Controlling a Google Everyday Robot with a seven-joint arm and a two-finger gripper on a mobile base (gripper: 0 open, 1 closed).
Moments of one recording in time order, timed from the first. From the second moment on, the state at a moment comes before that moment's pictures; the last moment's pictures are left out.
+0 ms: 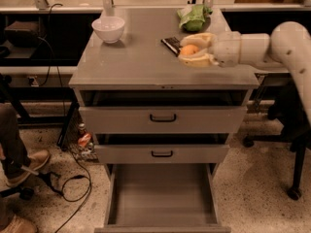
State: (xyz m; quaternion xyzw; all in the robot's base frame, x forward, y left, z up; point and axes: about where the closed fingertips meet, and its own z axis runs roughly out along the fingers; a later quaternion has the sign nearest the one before) arm 0.688 -0.106 0.903 -0.59 0.49 0.23 0.60
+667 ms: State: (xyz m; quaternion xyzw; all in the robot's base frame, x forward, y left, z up) arm 0.740 -0.074 0.865 -0.58 0.53 0.29 0.54
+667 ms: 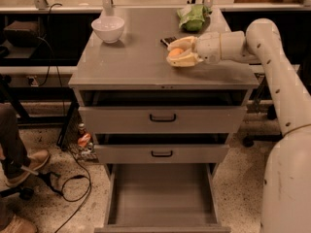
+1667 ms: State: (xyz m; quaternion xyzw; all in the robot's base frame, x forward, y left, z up) arm 0.766 -0.069 0.849 -0.56 0.53 0.32 0.55
